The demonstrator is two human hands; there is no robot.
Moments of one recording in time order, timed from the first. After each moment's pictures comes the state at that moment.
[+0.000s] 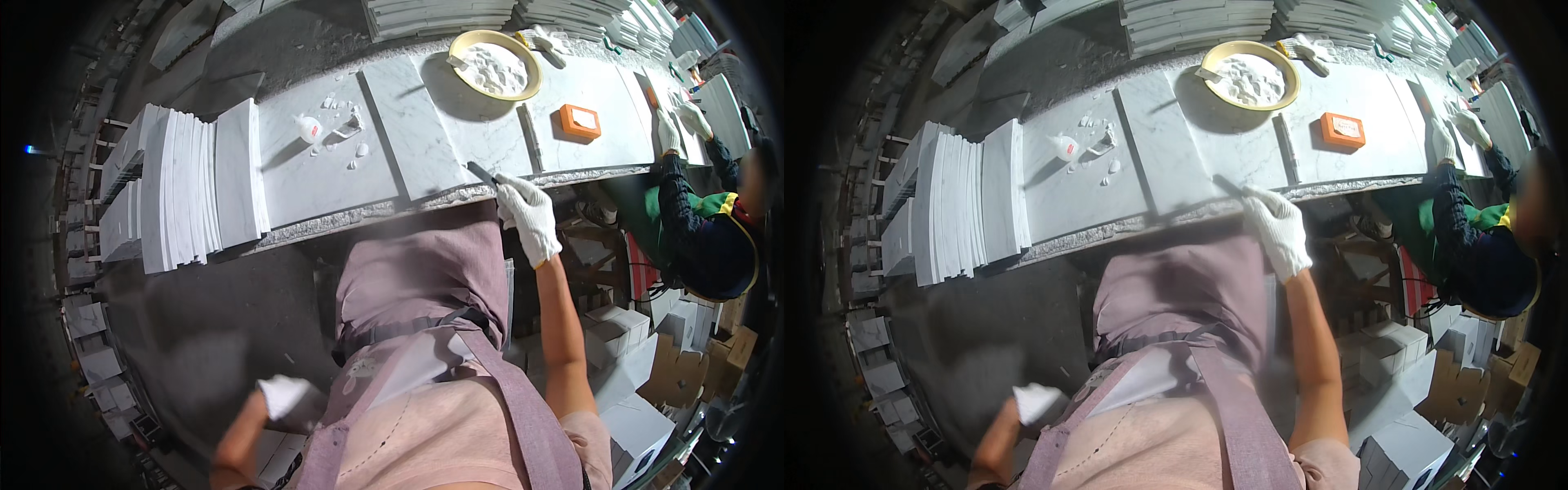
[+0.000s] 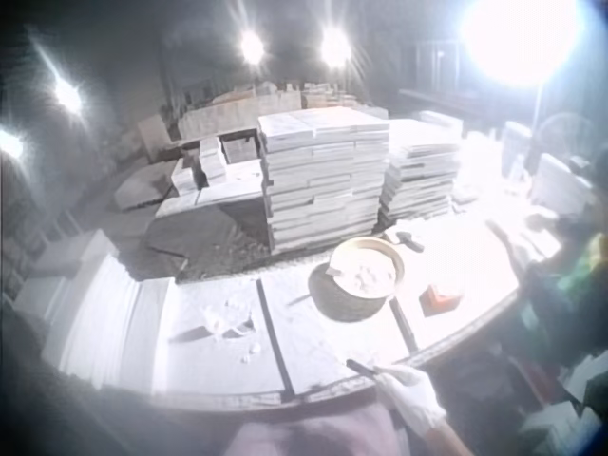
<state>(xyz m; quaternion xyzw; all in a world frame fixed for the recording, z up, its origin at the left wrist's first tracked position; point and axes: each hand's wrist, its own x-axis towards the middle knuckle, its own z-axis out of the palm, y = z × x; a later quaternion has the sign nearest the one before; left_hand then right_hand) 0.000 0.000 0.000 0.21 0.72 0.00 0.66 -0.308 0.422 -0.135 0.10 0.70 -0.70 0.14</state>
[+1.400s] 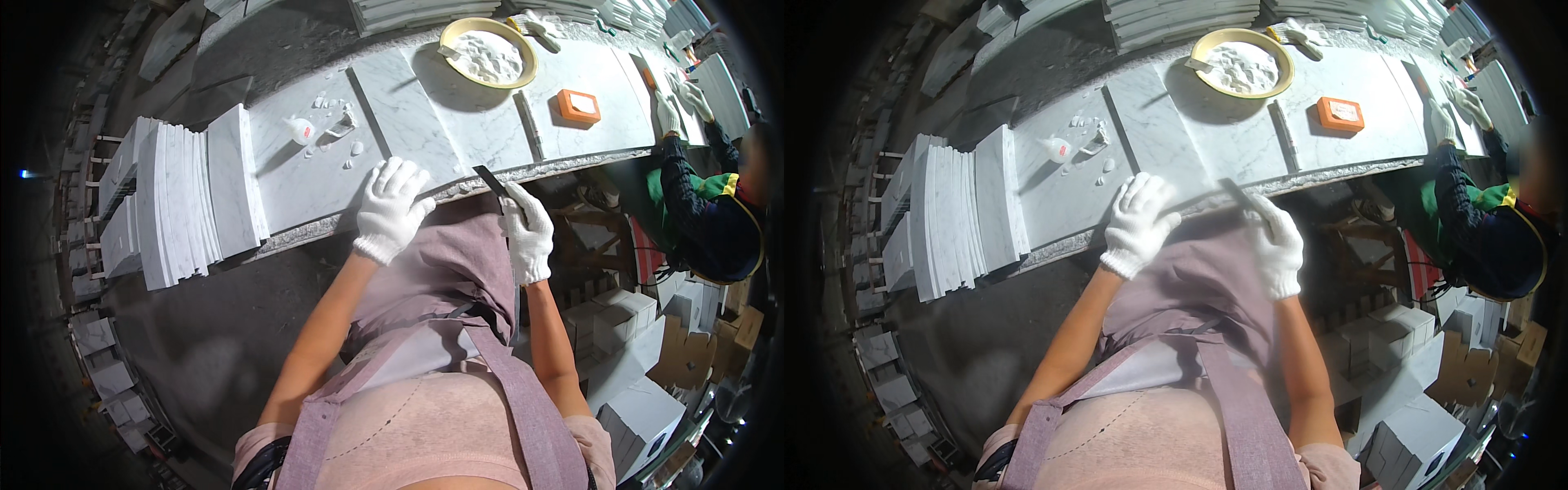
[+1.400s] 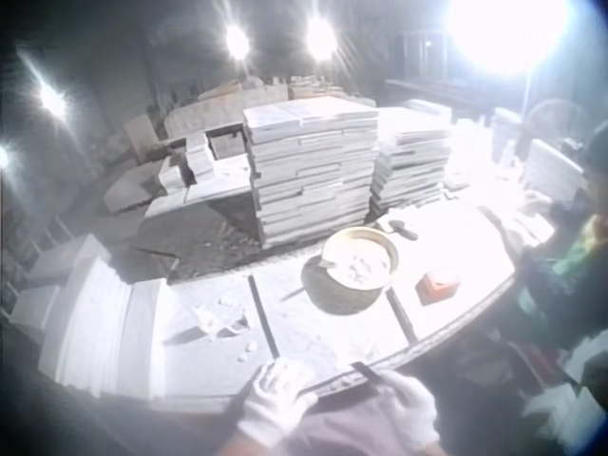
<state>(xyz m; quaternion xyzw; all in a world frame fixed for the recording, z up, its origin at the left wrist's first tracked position) -0.289 0.138 -0.171 0.19 0.95 0.21 -0.10 -0.263 0.409 -0.170 0.04 0.79 -0.61 -0.08</state>
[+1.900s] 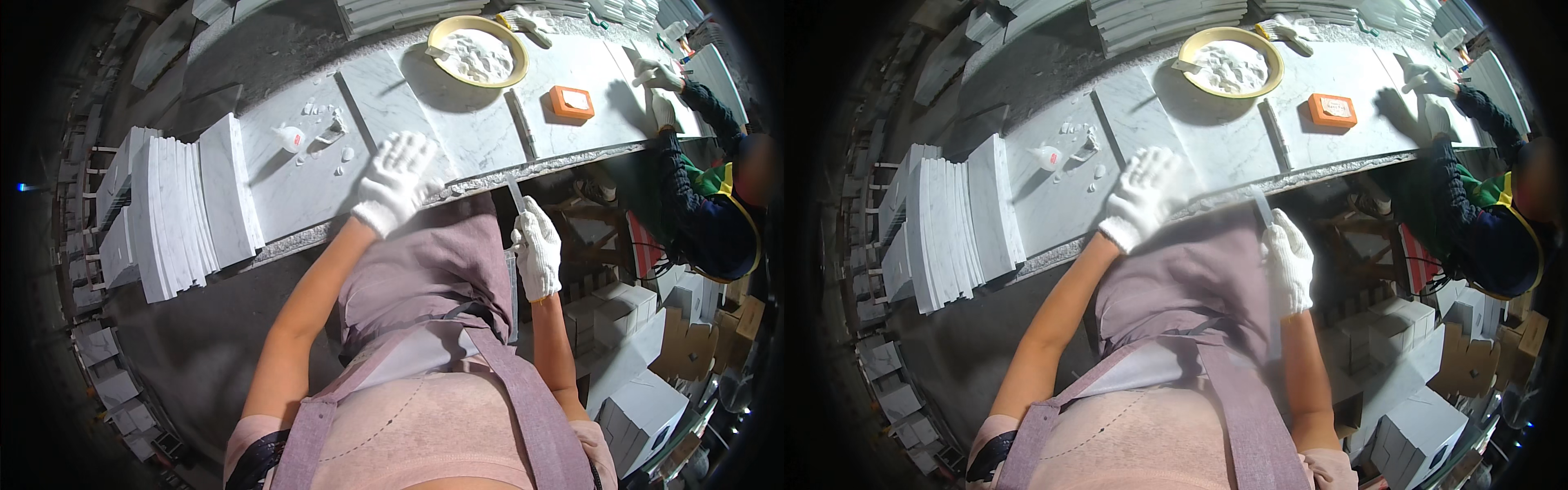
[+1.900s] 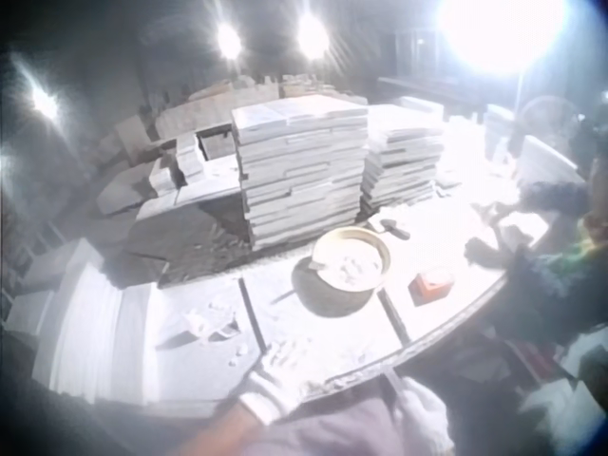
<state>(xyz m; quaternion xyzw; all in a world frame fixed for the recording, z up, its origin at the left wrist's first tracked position) -0.342 0.155 -0.170 0.26 0.96 0.10 0.00 -0.241 0.435 -0.163 0.27 0.54 -0.80 0.03</state>
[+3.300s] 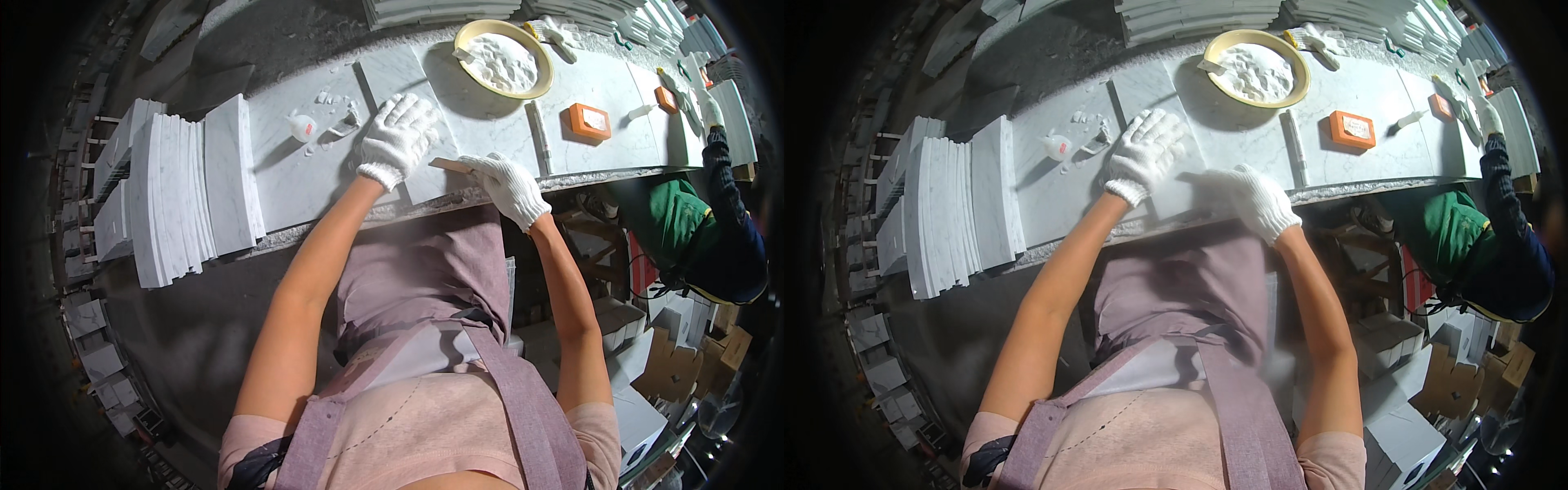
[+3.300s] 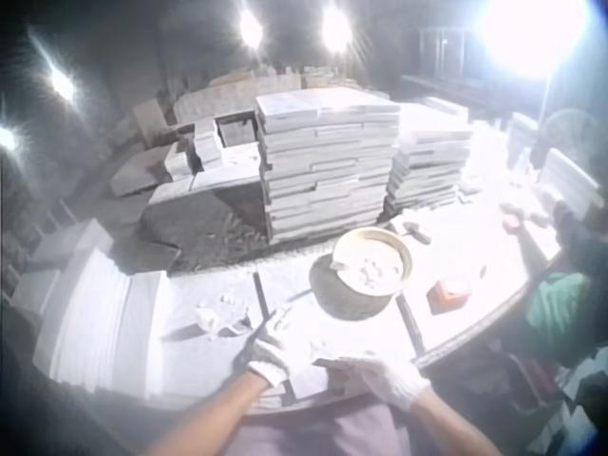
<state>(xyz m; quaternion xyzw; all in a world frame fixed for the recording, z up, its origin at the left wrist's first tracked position) -0.422 0.125 -0.196 0.25 0.92 0.17 -0.24 -0.383 0.399 -0.166 -0.23 0.90 -0.35 0.10</state>
